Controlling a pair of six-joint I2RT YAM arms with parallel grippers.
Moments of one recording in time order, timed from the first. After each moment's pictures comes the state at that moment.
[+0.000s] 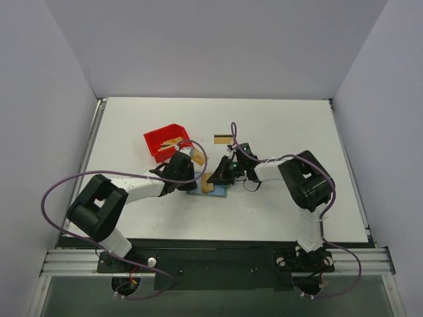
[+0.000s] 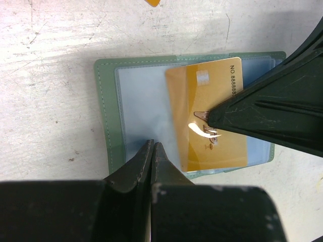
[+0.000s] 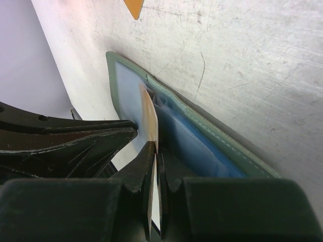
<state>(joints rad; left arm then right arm) -0.62 1.61 0.77 -0.02 -0.02 -0.59 0.53 1.98 0.92 0.27 -0.58 0.94</state>
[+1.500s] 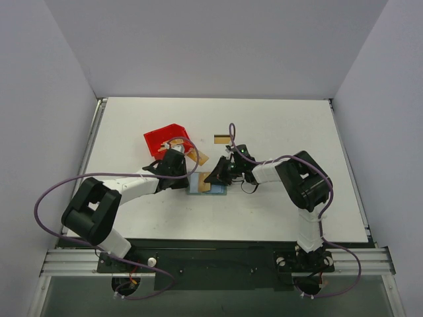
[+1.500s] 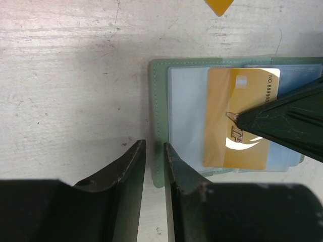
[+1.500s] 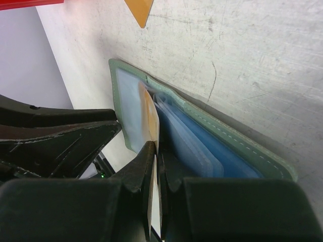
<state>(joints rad) -0.55 1.56 0.78 -0.15 -0.07 -0.60 0.57 1.99 0.91 0.34 -0.52 0.99</state>
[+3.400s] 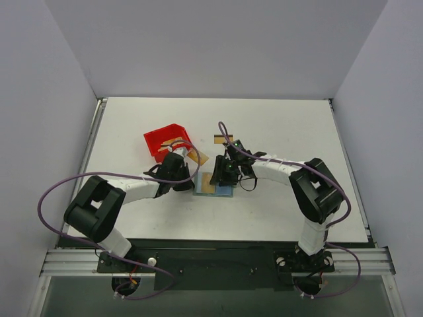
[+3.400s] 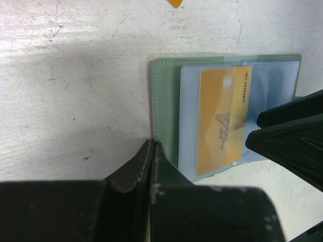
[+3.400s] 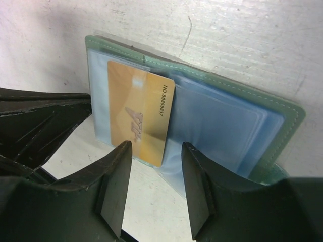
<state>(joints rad) -0.55 1.59 0.70 0.06 0.06 -0.63 0.63 1.83 1.04 -0.18 -0.25 0.68</state>
